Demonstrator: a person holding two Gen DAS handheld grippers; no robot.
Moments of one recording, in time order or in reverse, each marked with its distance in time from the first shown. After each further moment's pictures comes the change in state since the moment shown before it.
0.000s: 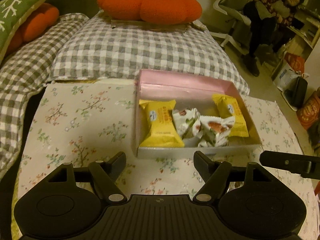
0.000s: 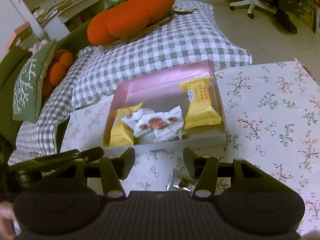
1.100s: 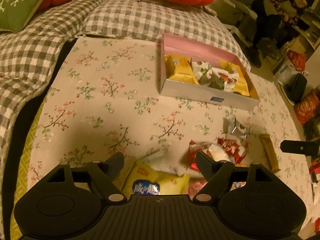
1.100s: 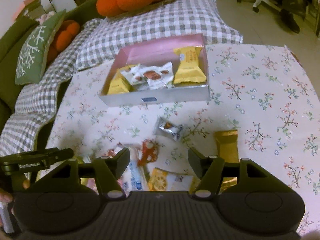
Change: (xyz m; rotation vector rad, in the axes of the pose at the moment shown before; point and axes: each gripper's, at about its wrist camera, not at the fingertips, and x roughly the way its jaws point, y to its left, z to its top) left arm -0.051 0.040 -0.091 -0.076 0.082 -0.013; right arm -0.035 -0.008 -0.050 -0.092 0.116 -0.048
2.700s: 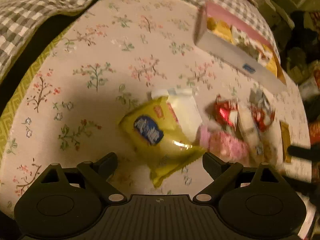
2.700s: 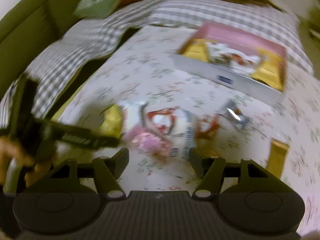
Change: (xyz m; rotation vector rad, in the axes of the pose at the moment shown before) left arm 0.018 0.014 -0.069 -0.277 0.110 0.062; right arm 0.010 0.080 -0.045 -0.529 0.107 0.186
